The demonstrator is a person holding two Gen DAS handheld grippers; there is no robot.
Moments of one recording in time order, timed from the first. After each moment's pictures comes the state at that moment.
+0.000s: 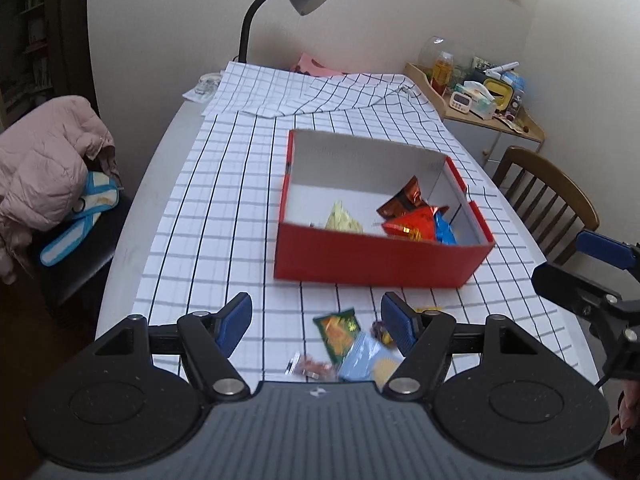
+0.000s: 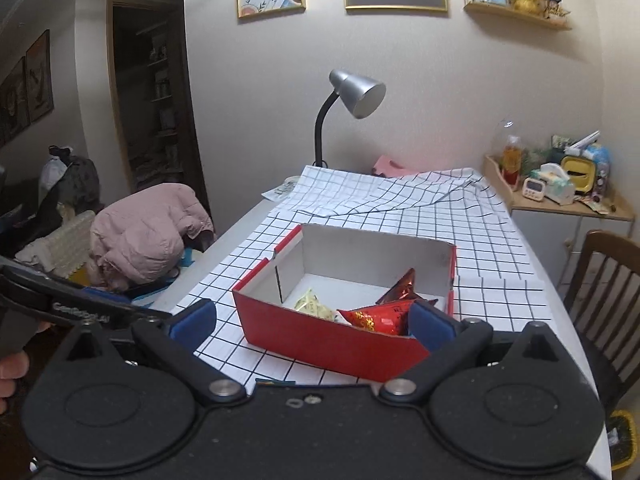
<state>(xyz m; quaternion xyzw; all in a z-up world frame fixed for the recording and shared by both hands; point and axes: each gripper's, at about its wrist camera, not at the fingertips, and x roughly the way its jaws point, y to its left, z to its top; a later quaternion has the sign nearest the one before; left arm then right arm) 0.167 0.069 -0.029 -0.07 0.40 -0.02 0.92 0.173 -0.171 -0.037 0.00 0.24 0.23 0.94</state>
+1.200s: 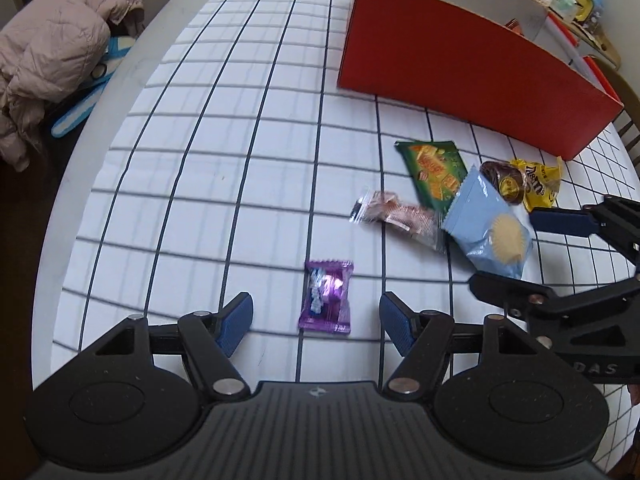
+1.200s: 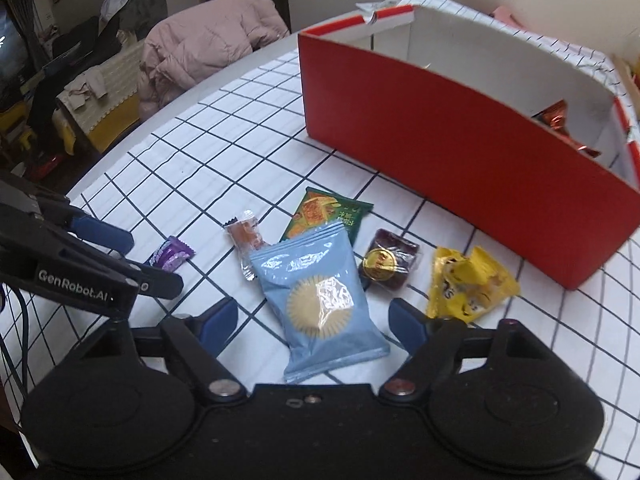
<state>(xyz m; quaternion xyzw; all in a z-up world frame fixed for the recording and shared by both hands) 0.178 0.078 -0.180 -0.08 0.55 0.05 0.83 0.226 -0.100 -0.191 -0.13 0.44 0.35 0.81</state>
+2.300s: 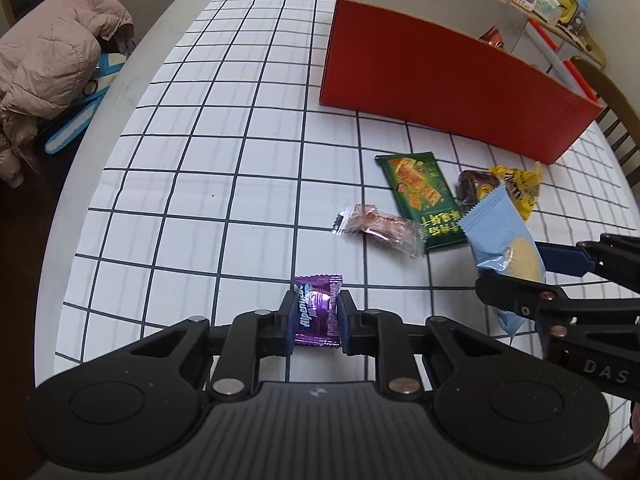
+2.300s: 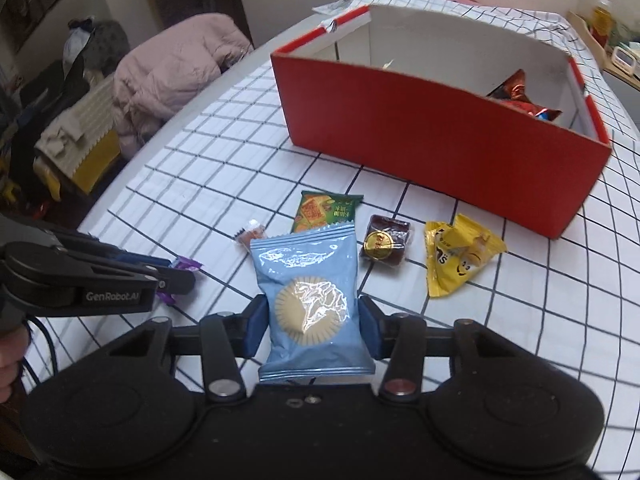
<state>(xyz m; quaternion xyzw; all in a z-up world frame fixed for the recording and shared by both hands) 0.174 0.075 -0.164 -0.08 0.54 0.03 0.84 0.203 -0.111 -0.168 -0.05 0.46 0.30 0.83</state>
